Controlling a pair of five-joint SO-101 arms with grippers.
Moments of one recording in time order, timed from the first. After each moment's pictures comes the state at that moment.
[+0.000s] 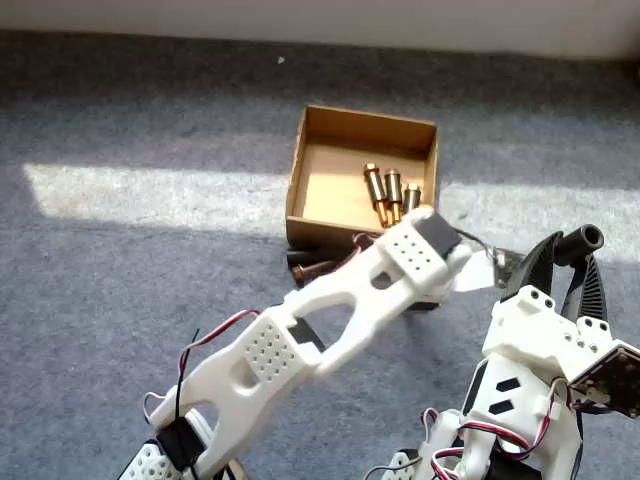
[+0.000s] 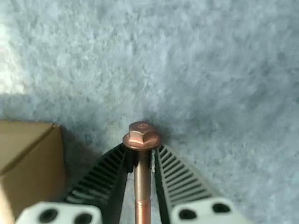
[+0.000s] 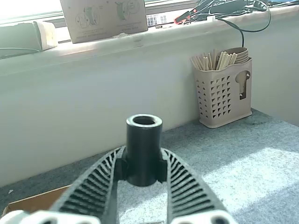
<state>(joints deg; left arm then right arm) 45.9 55.7 -50.9 91.1 -36.8 20.1 -105.1 60.4 50.0 -7.1</state>
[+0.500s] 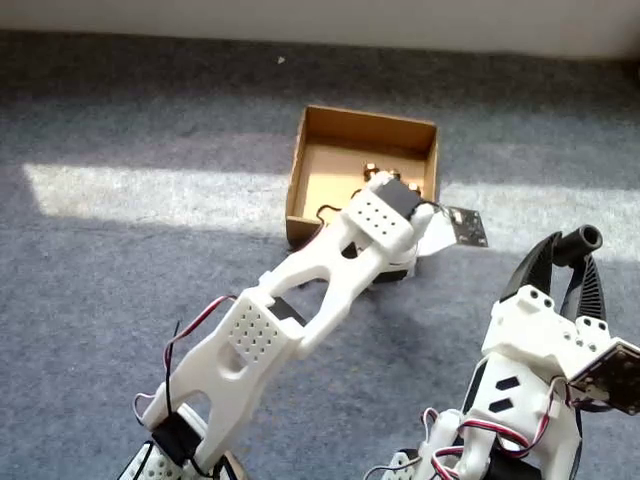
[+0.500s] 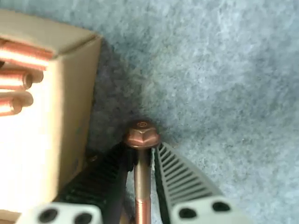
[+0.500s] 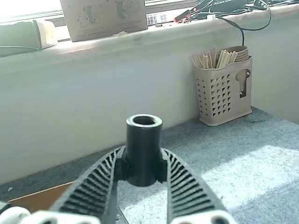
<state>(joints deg) 37.4 55.7 -51.3 96.6 -33.0 20.1 -105.2 61.5 50.0 -7.1</state>
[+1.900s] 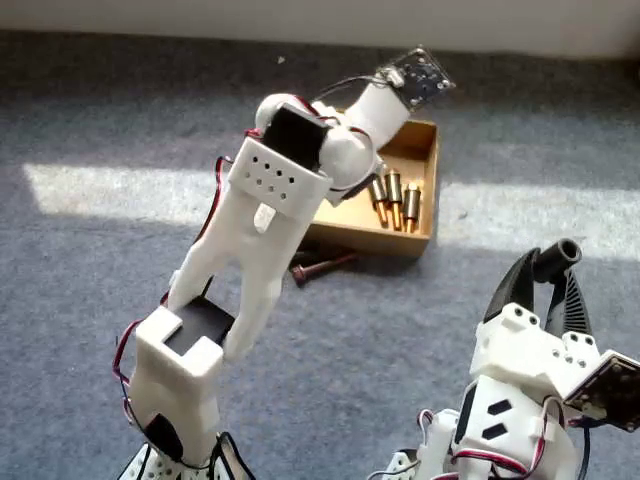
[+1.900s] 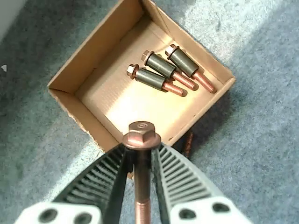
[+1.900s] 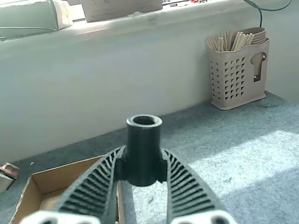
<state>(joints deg) 26.5 23.1 -51.4 96.7 -17.2 16.2 -105.2 52.8 62.8 -7.1</state>
